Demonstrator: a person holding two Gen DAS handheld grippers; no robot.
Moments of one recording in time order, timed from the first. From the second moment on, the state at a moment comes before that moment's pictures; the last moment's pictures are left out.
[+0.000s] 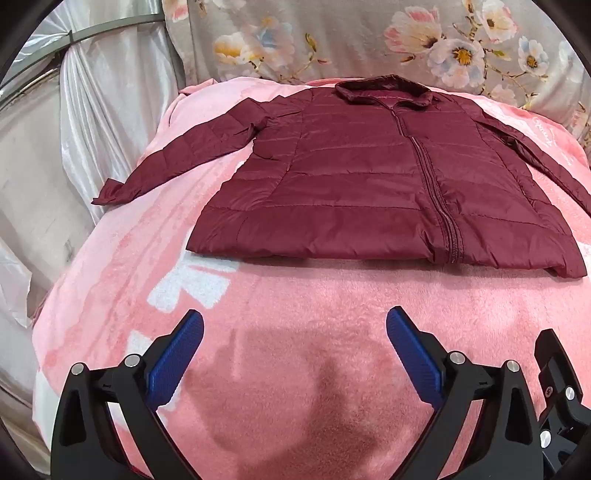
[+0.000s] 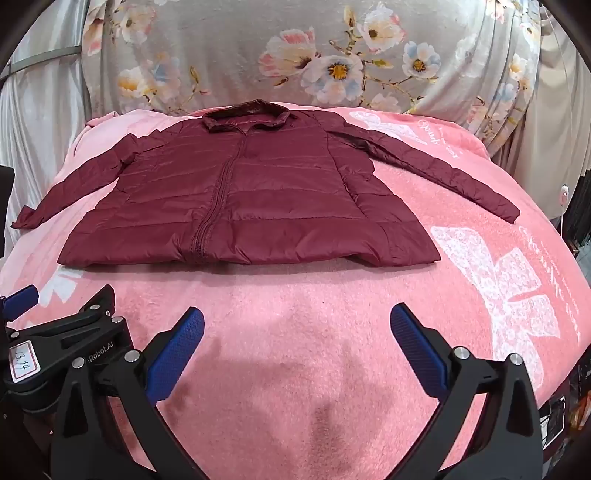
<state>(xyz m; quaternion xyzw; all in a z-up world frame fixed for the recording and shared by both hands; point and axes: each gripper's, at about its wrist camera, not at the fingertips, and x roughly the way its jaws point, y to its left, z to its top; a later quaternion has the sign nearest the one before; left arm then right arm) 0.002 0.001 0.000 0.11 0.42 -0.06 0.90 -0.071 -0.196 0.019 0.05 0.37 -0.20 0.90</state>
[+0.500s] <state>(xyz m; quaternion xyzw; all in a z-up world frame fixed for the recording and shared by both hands) 0.001 0.004 0.007 0.11 0.41 -0.05 0.90 -0.069 -0.194 0.026 0.05 0.37 -0.20 0.90</state>
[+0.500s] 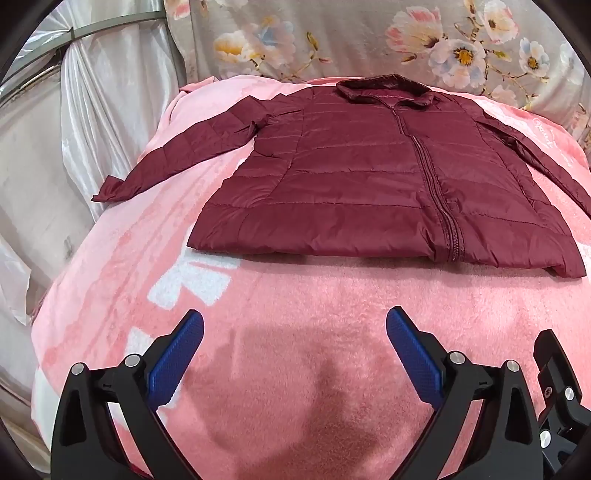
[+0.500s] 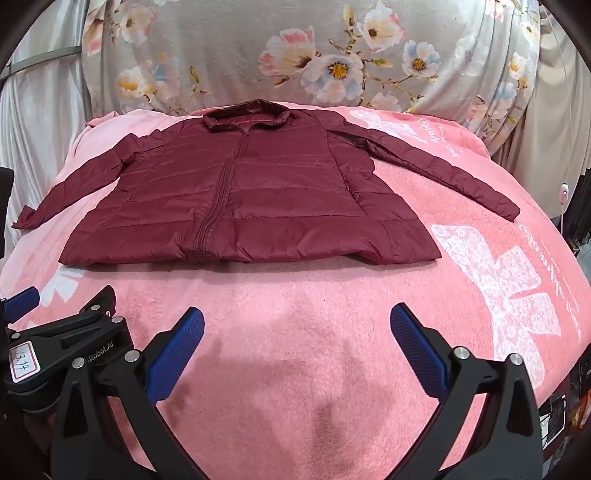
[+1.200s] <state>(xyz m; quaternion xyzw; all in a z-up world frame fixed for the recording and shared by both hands) -0.008 0.008 0.008 0.10 0.41 -0.04 0.91 -0.073 -0.185 0.034 0.05 0.37 -0.19 0.91</state>
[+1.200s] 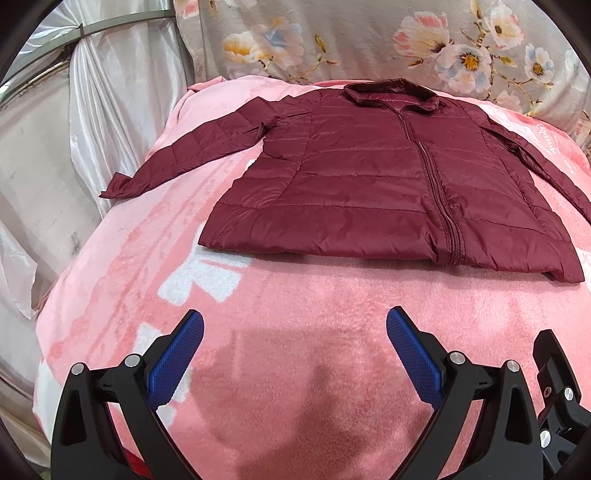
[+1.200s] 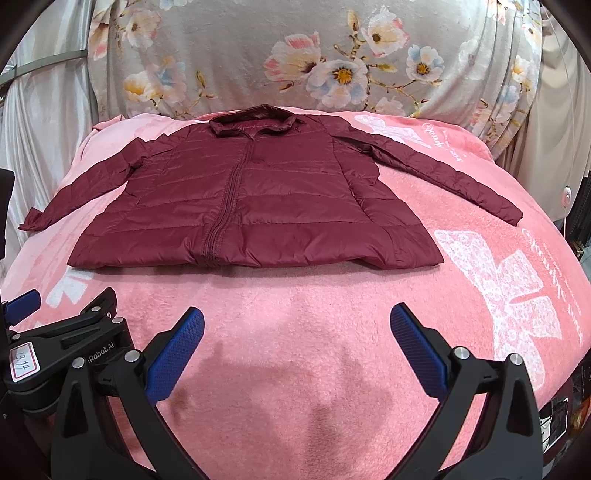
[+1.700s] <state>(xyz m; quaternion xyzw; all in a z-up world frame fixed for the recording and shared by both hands) -0.009 0.010 0.013 0.11 0.40 -0.03 0.91 -0.073 -0.185 0.036 0.06 0.37 -0.19 0.91</state>
